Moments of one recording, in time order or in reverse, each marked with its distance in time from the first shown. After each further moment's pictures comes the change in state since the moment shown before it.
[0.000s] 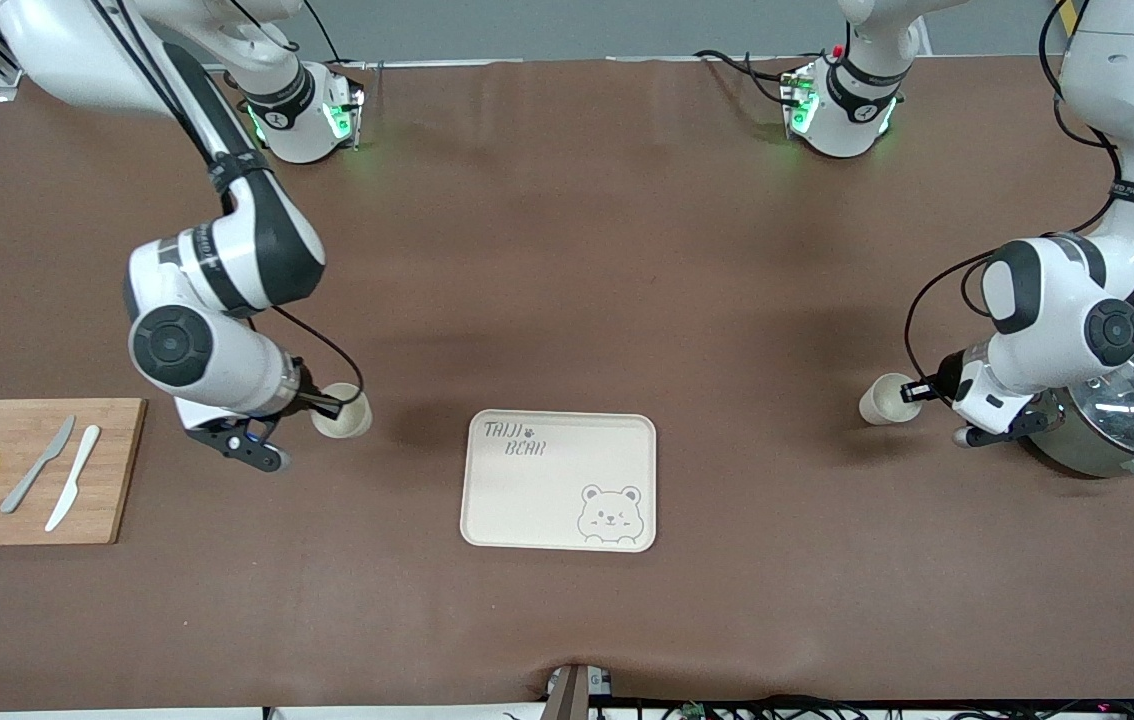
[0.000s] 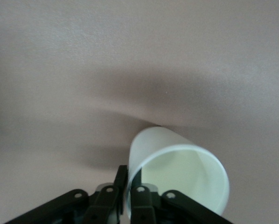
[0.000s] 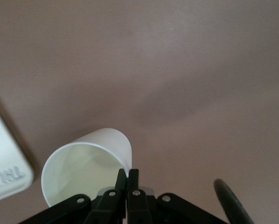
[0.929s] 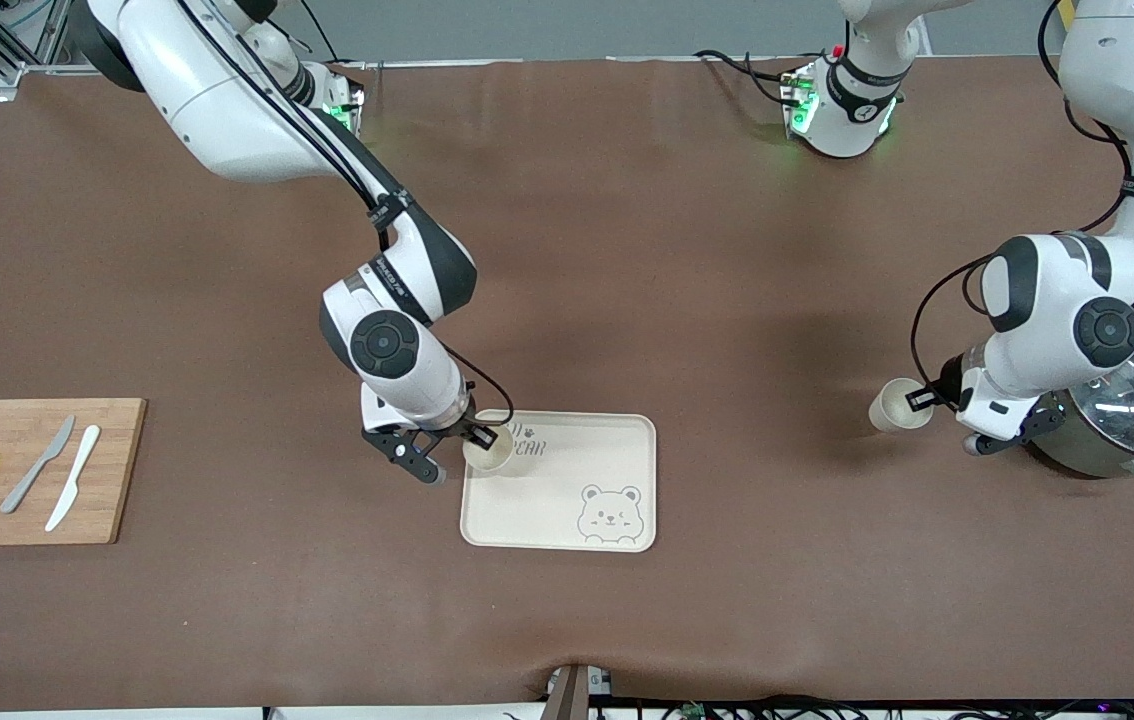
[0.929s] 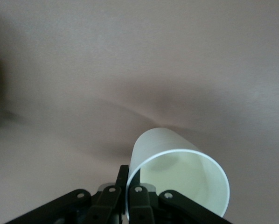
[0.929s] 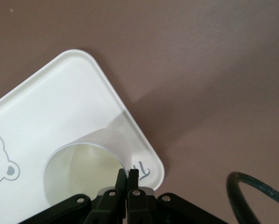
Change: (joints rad) left arm -0.033 -0.035 0.012 0.019 0.116 -0.032 -0.221; right arm 0.287 0.306 -0.002 0.269 -0.041 0.226 0.499
